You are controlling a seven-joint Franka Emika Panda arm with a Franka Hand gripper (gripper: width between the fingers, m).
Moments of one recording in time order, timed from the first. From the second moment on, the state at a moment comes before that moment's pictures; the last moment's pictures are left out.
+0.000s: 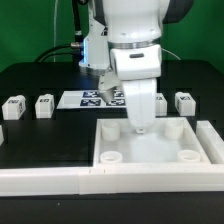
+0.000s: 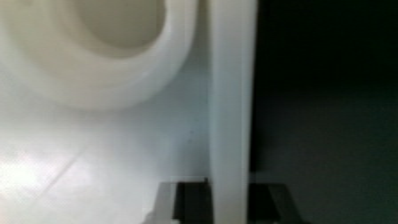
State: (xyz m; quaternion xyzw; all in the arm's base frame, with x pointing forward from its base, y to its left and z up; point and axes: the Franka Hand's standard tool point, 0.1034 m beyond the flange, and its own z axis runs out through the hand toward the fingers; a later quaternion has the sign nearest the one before) arm 0.490 0.050 0.007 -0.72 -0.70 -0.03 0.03
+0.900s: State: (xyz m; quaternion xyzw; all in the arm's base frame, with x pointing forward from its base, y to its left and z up) arm 0.490 0.060 0.005 -0.70 -0.71 -0.02 0.03
